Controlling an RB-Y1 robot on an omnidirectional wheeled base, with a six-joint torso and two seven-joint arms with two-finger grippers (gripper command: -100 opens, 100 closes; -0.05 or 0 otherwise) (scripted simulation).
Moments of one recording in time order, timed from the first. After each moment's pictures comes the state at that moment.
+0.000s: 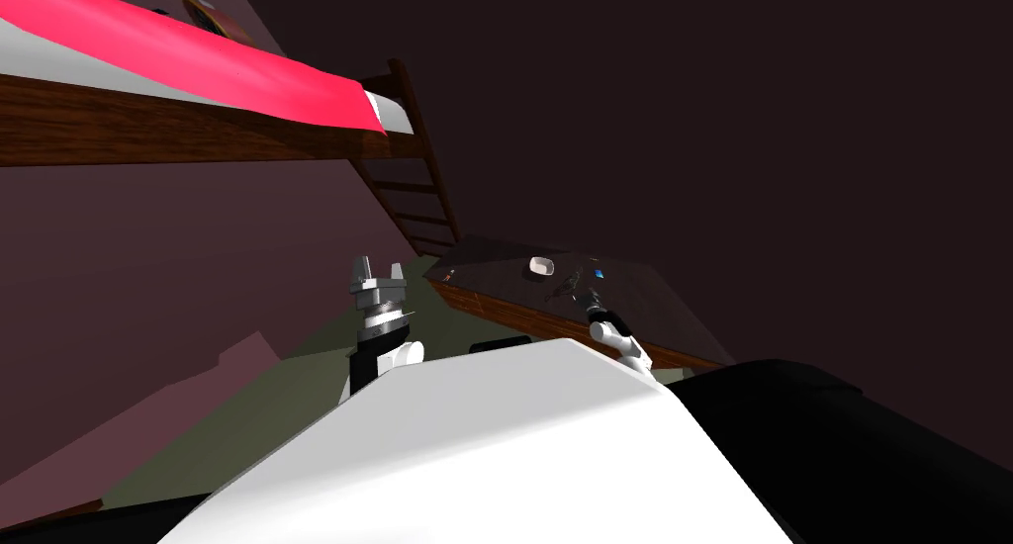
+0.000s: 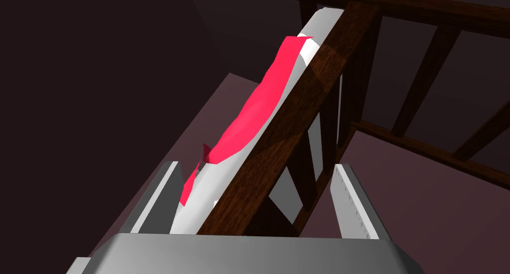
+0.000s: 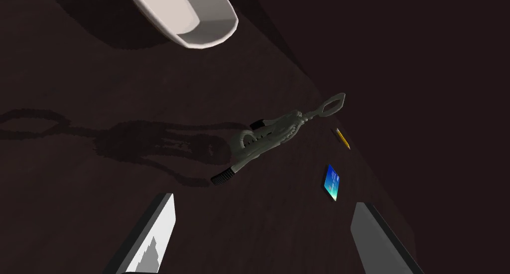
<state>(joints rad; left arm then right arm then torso) 0.54 0.01 0.02 -2.26 0.11 -0.41 0.06 0.39 -0.39 -0.20 -1.50 -0.67 0.06 -0.53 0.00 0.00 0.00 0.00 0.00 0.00</state>
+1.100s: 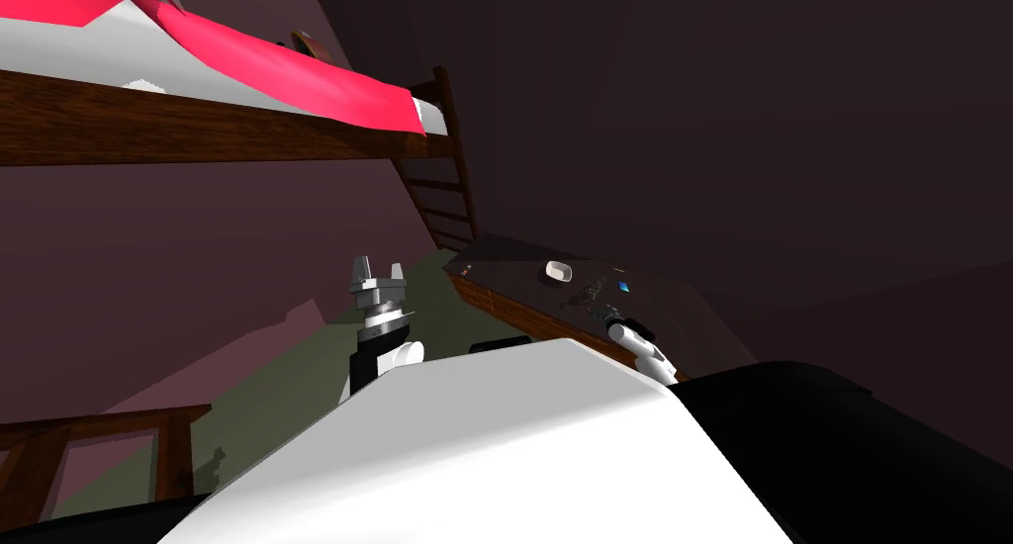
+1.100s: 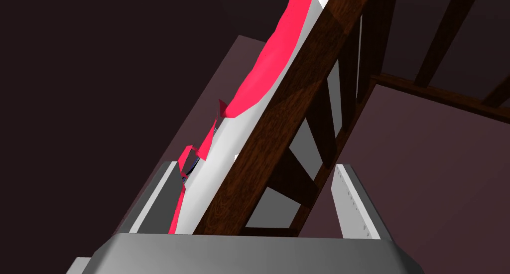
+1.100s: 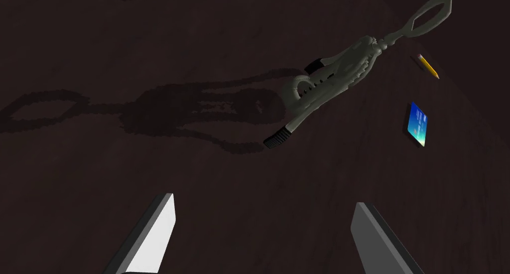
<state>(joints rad) 0.54 0.01 0.02 -2.26 0.11 -0.41 0.06 0.33 -0.51 -0.28 -1.20 -0.90 0.20 -0.65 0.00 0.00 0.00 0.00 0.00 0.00</state>
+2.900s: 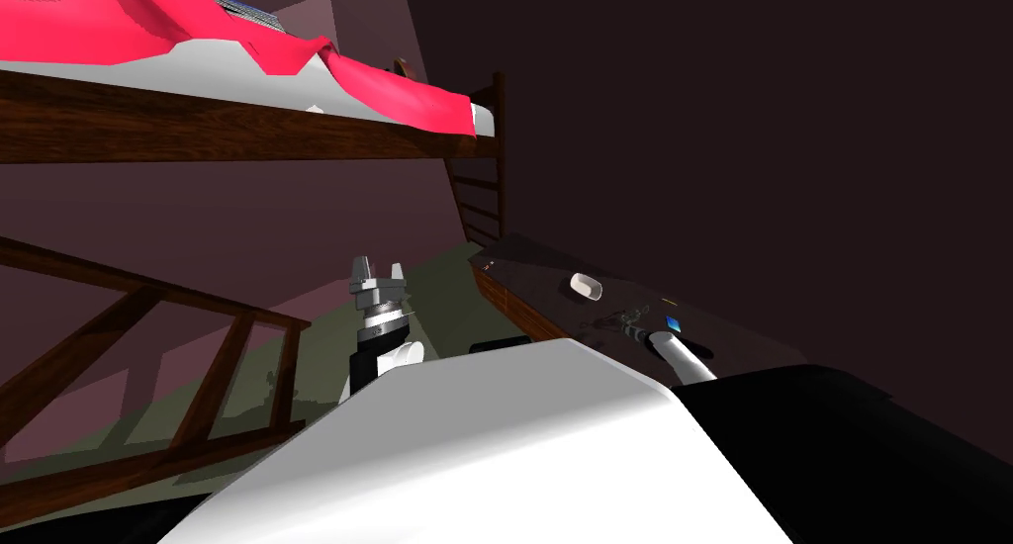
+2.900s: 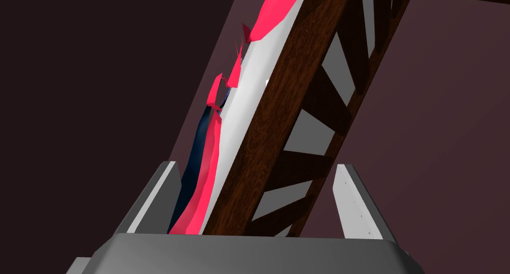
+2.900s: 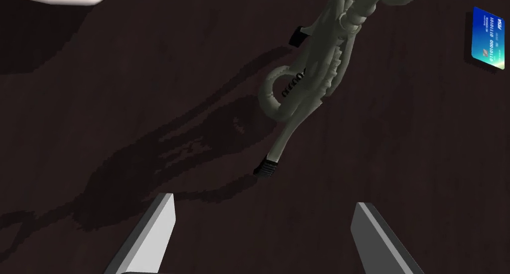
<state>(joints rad) 0.54 0.01 0.02 -2.26 0.11 -0.41 0.06 0.23 -0.70 -0.42 -0.72 -1.23 0.37 -0.82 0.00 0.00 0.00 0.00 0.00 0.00</state>
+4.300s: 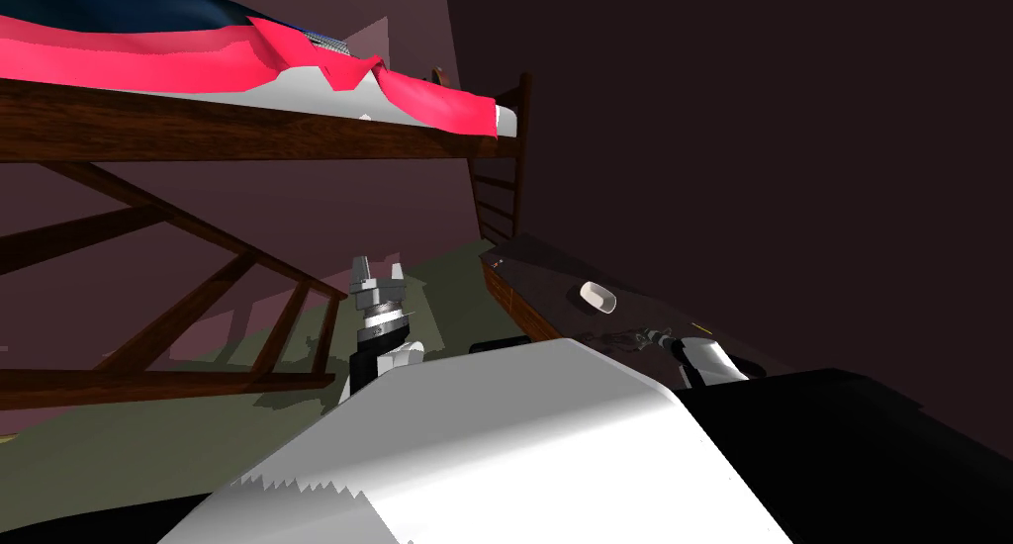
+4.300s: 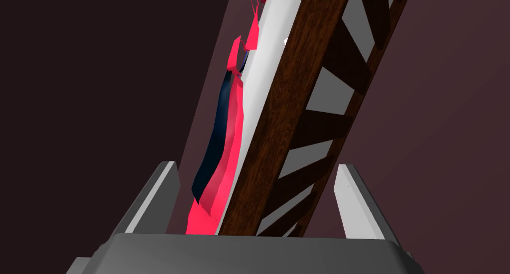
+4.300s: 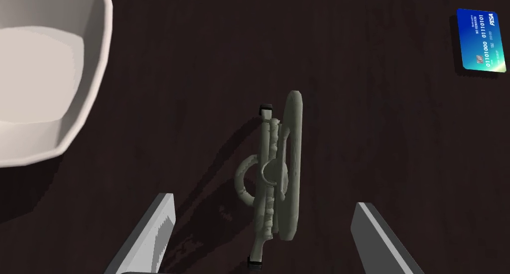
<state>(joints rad) 0.54 0.01 0.02 -2.26 0.11 -0.41 0.06 0.15 -0.84 -0.49 -0.41 -1.44 0.44 -0.87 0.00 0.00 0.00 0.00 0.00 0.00</state>
